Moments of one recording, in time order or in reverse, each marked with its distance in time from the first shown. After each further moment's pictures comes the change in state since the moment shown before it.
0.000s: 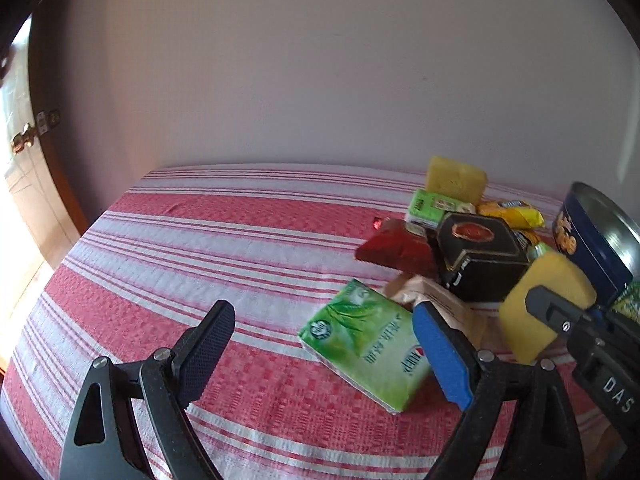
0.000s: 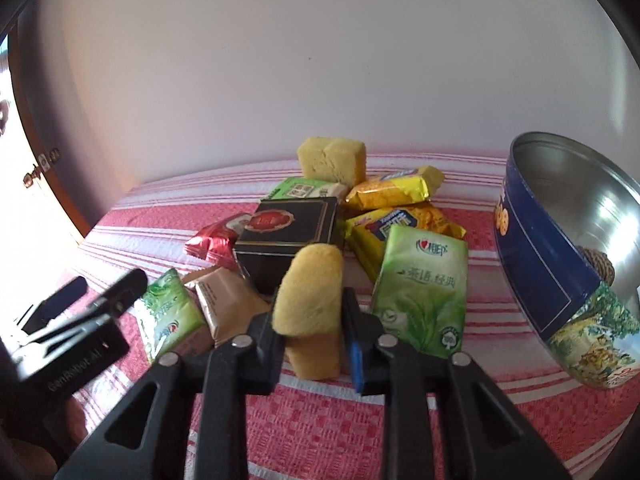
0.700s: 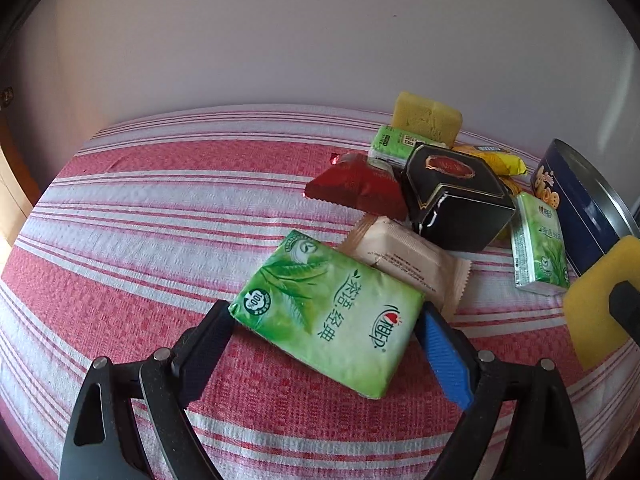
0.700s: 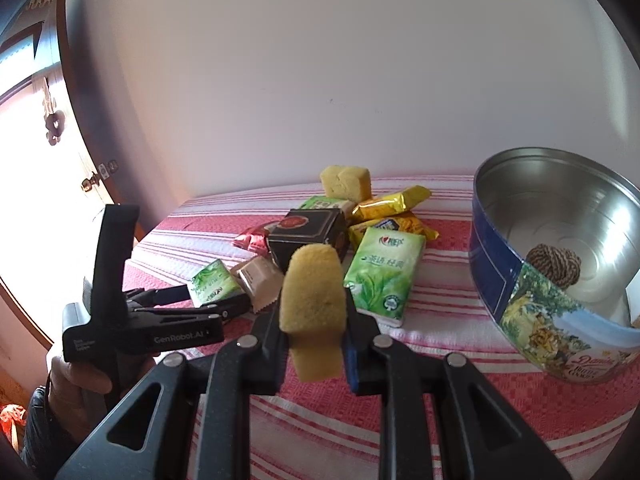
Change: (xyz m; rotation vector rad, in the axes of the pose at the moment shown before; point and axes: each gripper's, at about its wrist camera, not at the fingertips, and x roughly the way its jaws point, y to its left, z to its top) left arm 0.031 -0.007 -0.005 -0.005 0.189 -0.113; right arm -0.049 -0.029 -0.015 -0.058 -0.066 0.127
